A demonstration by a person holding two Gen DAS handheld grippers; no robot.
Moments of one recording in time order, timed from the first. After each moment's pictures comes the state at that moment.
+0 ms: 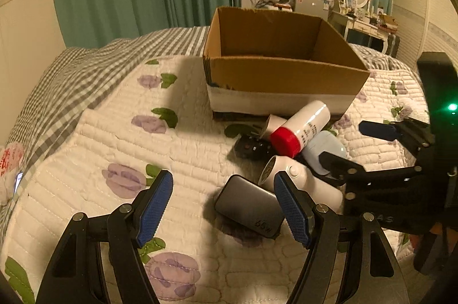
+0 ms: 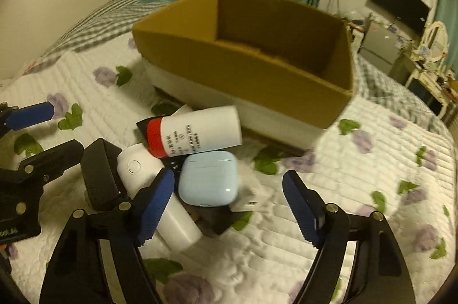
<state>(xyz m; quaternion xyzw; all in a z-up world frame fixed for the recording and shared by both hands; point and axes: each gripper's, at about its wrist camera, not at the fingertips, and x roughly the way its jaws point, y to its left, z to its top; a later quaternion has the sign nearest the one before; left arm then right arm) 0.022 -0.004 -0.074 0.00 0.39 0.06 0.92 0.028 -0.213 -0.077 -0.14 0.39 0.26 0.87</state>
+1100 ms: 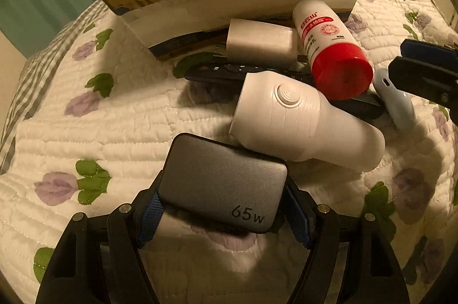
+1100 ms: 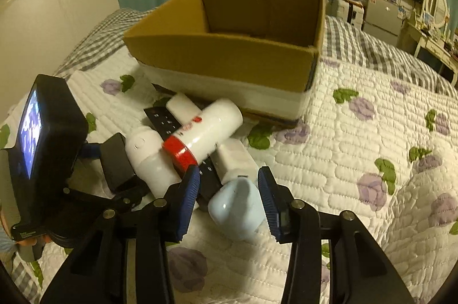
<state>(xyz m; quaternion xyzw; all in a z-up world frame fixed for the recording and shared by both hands) 0.066 -0.043 -0.145 0.12 0.53 0.03 0.84 0.027 -0.268 -0.073 -0.06 0.42 0.27 0.86</state>
